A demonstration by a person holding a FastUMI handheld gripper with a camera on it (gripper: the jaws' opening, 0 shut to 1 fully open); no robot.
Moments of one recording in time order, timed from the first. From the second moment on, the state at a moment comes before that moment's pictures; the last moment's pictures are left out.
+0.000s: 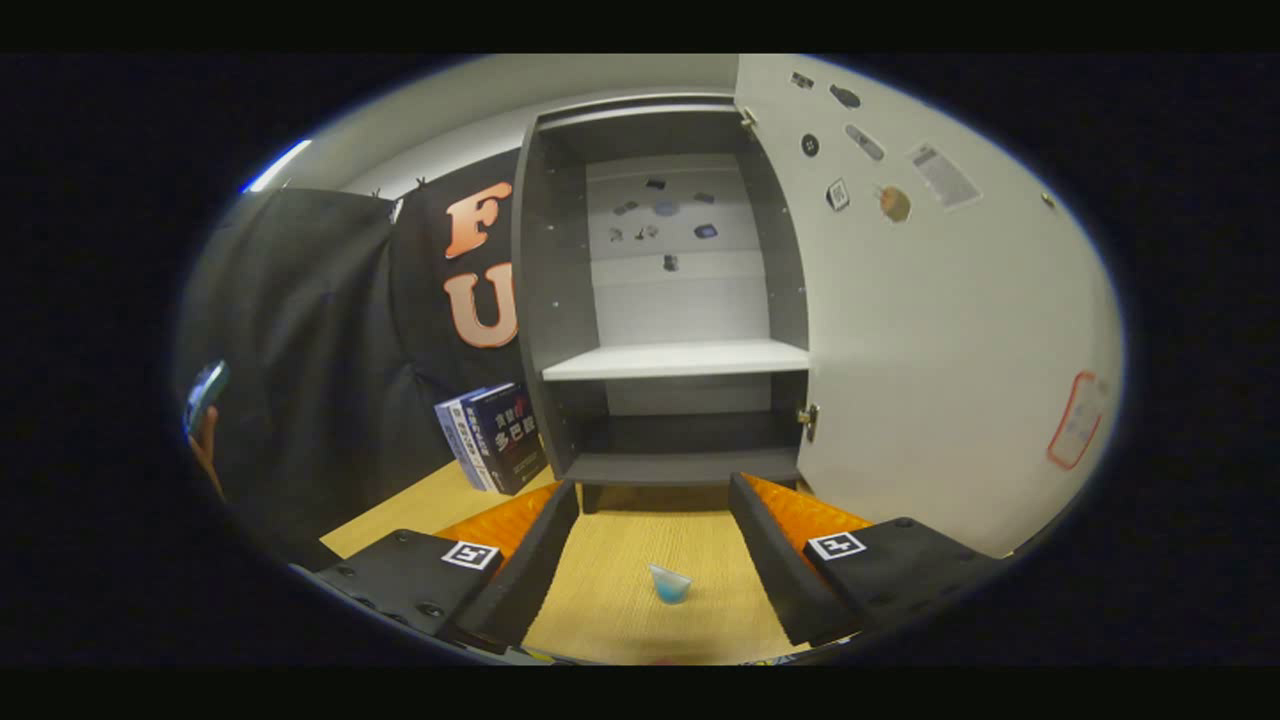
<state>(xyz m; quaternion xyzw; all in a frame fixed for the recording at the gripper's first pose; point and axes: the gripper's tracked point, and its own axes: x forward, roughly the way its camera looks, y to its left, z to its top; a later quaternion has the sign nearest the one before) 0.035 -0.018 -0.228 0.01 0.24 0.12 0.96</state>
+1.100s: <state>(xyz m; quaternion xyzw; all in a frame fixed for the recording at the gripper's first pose) 0.025 -0.054 -0.444 0.02 0.42 0.00 0.91</state>
